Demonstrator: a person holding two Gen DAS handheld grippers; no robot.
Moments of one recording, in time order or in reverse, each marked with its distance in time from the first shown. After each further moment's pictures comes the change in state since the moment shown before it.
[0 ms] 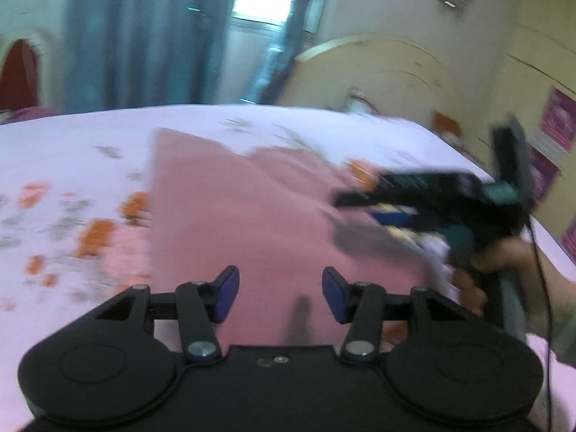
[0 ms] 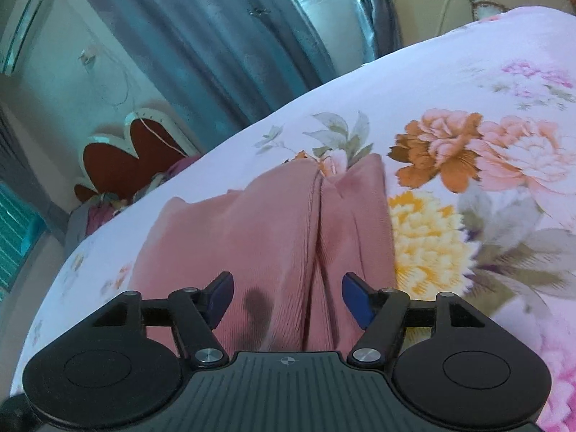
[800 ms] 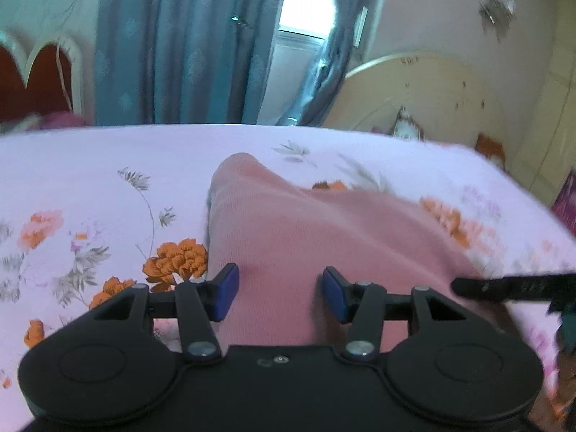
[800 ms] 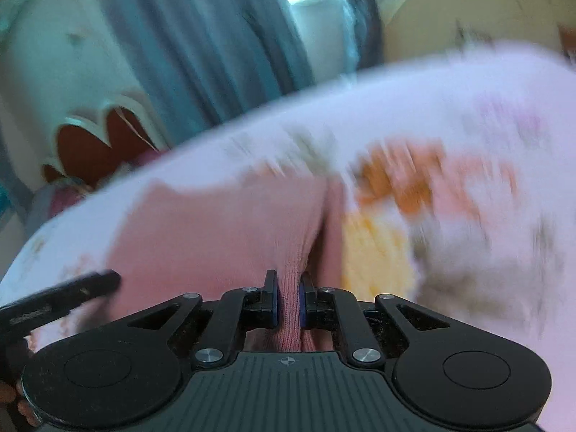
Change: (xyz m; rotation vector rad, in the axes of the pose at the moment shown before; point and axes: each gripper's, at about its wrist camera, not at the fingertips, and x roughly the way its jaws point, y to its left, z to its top) left arm 0.062 0.019 0.037 -0.001 -0.045 0.116; right arm -0.013 -0.012 -0.007 -0.036 -0.011 -0.162
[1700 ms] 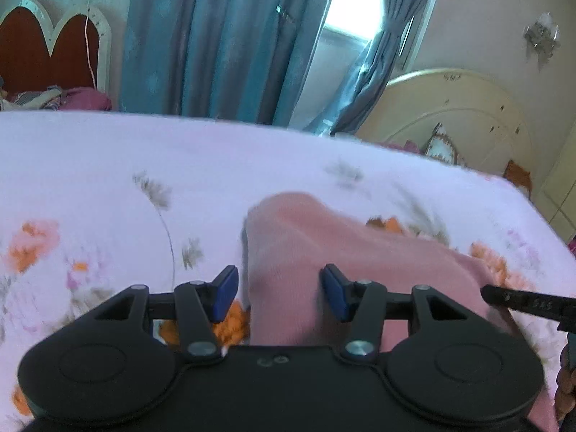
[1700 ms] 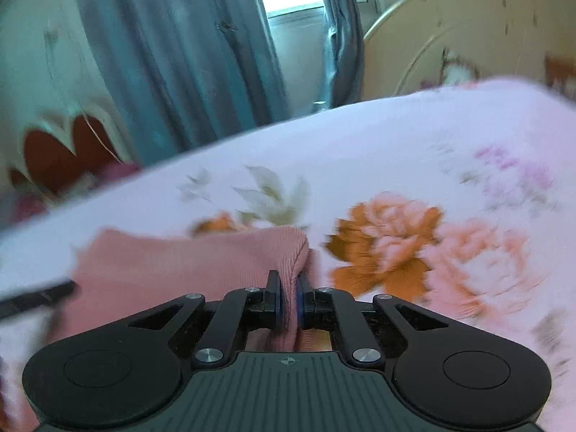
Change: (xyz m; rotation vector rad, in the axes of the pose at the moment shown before) left arm 0.056 0.041 0.035 -0.159 0.034 0.054; right arm 0.058 0.000 0.054 -0.108 -0.032 -0.166
